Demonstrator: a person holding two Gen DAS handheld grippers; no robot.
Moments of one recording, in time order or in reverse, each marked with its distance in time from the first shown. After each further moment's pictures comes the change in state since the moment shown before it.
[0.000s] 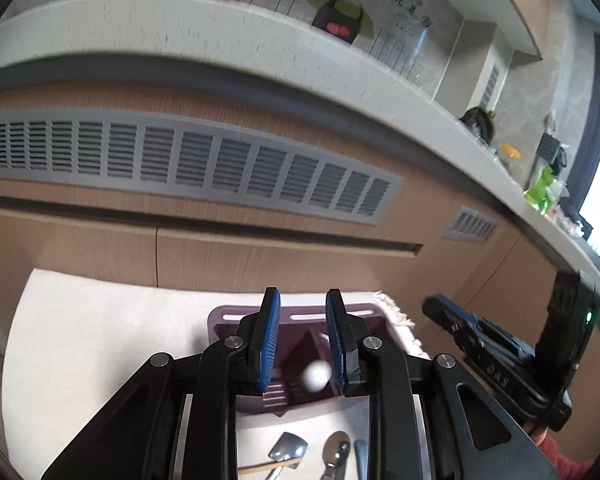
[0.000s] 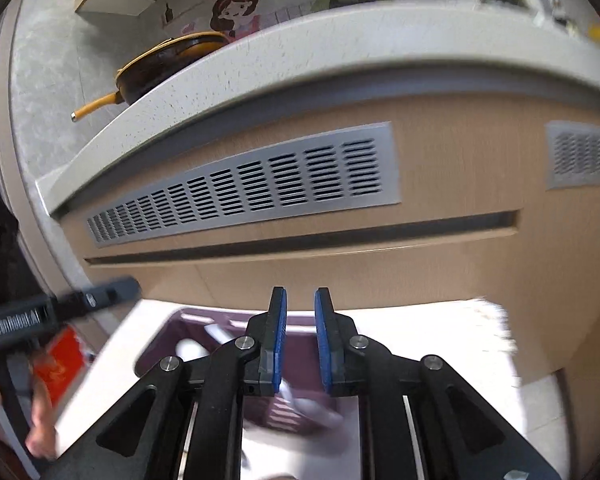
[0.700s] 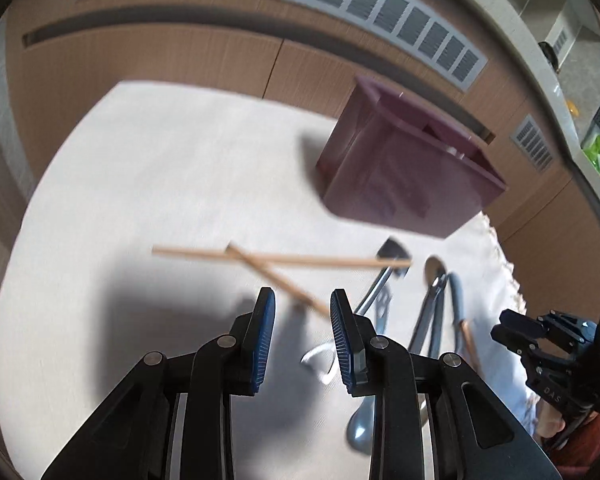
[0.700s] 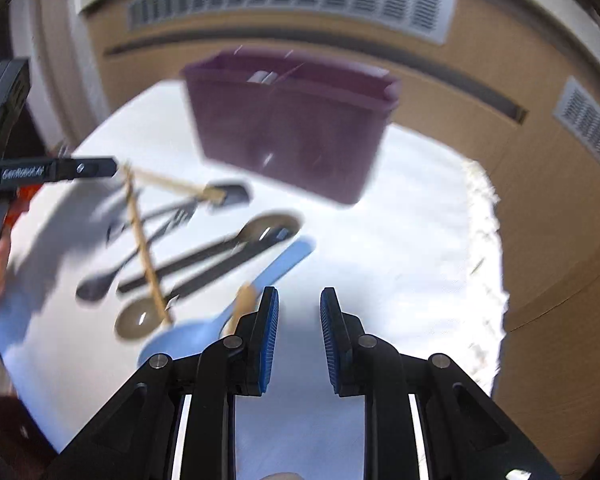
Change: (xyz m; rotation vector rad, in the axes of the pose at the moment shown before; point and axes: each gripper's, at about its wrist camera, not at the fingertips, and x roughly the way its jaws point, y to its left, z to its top) left arm -0.029 0.070 -0.152 -0.150 0.313 0.178; right arm -0.048 0.041 -0.136 -0.337 0.514 -0.044
